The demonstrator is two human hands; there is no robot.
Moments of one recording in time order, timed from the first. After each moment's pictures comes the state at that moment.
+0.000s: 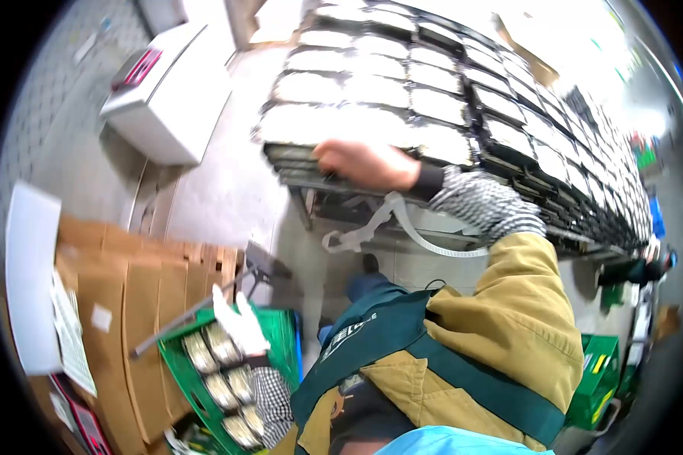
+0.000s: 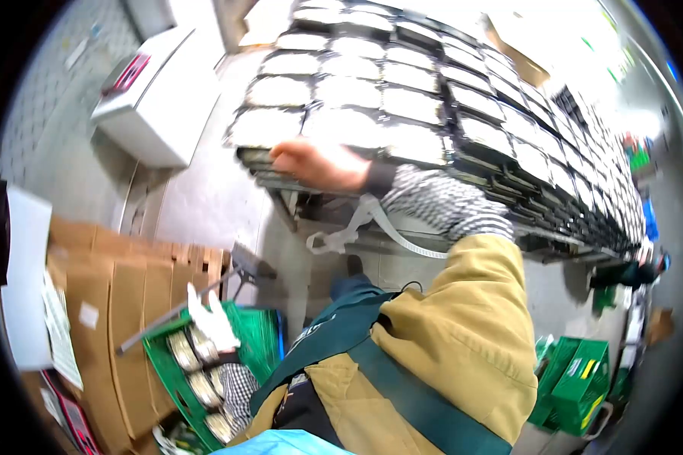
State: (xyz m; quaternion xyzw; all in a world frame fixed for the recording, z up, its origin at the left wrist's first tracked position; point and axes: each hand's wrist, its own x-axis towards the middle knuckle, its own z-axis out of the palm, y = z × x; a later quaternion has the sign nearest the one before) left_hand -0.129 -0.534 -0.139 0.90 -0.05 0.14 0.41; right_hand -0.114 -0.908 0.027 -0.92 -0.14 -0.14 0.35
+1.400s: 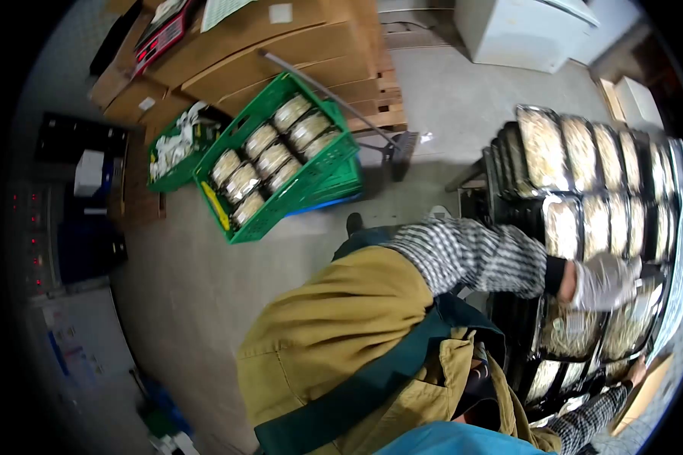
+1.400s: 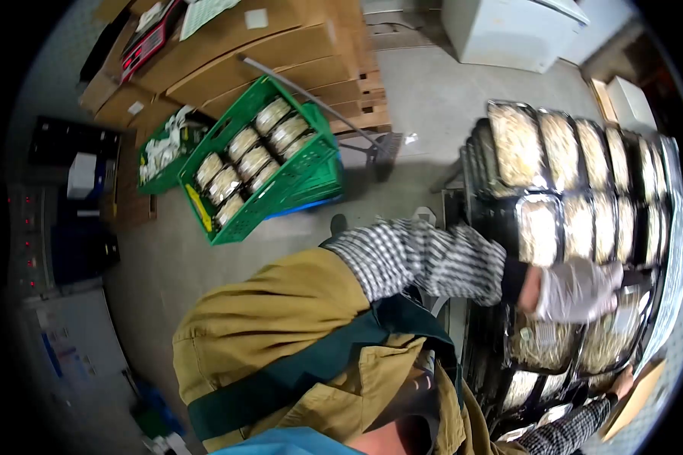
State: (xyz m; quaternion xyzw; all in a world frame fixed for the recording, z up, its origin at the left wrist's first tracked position) left_hand -0.066 -0.987 0.041 0.75 -0.36 0.04 0.55; right_hand -0.095 -1.618 0.008 -0.95 0.29 -0.01 -0.12
